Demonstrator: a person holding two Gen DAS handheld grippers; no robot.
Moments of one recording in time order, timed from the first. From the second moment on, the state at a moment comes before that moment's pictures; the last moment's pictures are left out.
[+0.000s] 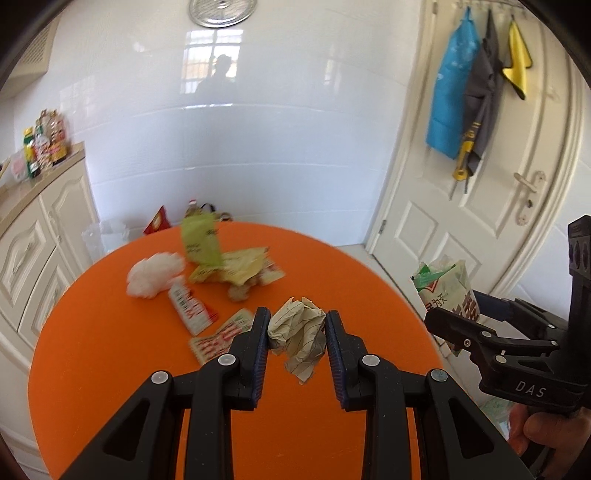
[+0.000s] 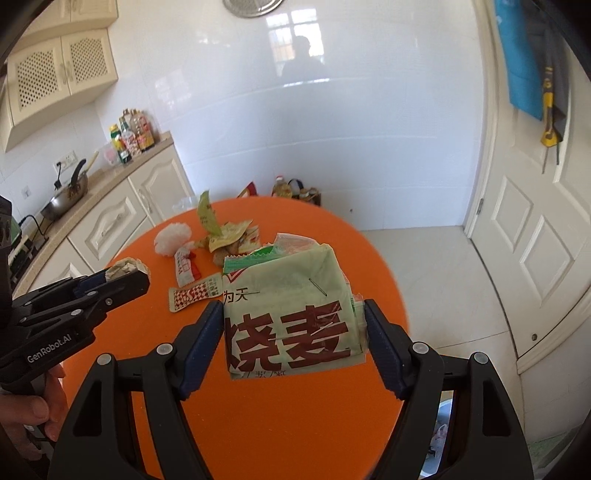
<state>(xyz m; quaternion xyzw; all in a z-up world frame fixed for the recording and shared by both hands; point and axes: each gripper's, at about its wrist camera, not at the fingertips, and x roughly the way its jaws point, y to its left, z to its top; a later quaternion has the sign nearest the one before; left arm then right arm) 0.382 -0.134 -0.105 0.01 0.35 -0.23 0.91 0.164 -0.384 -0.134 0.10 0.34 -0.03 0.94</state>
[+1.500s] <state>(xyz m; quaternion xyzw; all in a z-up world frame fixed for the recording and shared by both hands) 0.403 -0.630 -0.300 0.22 0.58 -0.44 0.65 -0.040 -0.708 -0.348 0.36 0.42 -0.33 0.76</state>
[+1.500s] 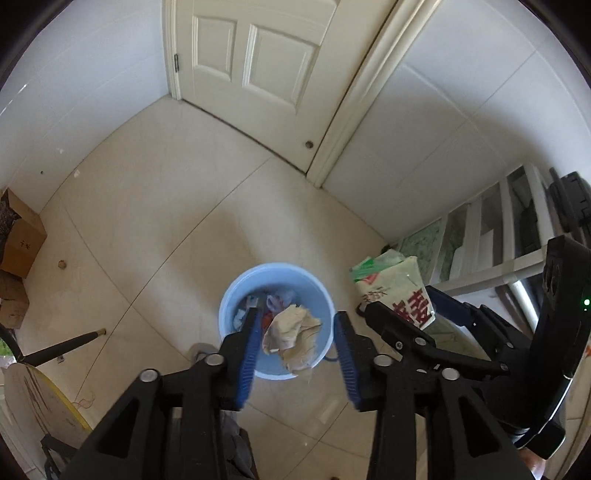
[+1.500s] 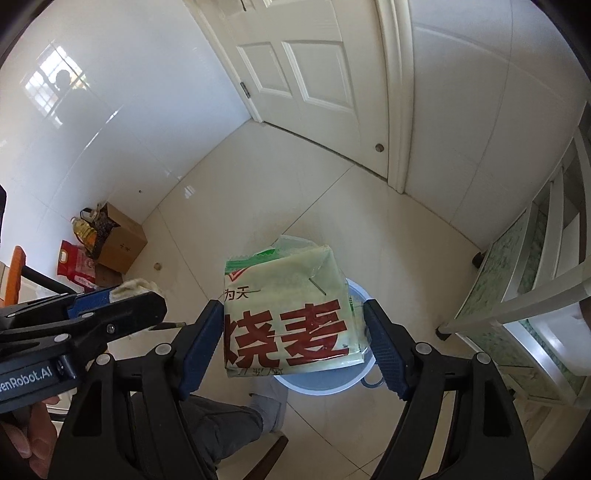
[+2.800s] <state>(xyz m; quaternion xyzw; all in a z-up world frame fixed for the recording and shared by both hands) 0.337 -0.352 -0.100 0.12 0.38 -0.35 0.85 0.003 -0.558 -0.145 0.24 0.31 -0.32 0.86</state>
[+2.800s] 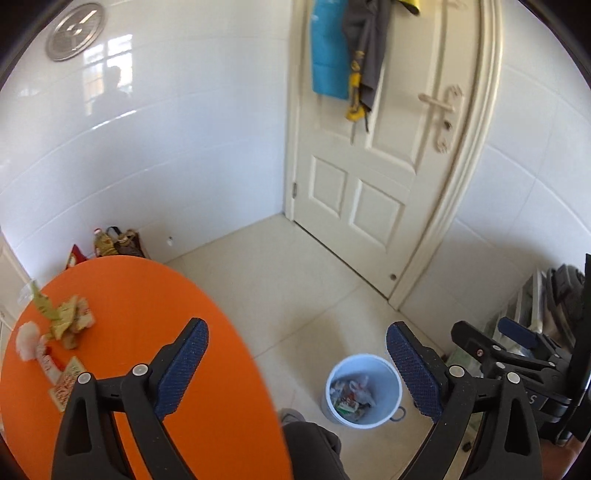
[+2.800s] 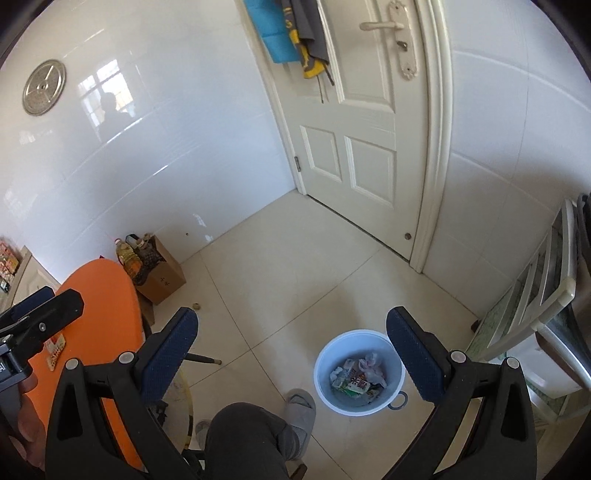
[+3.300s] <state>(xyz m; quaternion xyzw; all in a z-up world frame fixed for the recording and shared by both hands) 0.265 -0.135 -0.022 0.01 0.30 -0.23 0.93 0.076 -0.431 -0.070 0.16 0.26 -0.19 0.93</state>
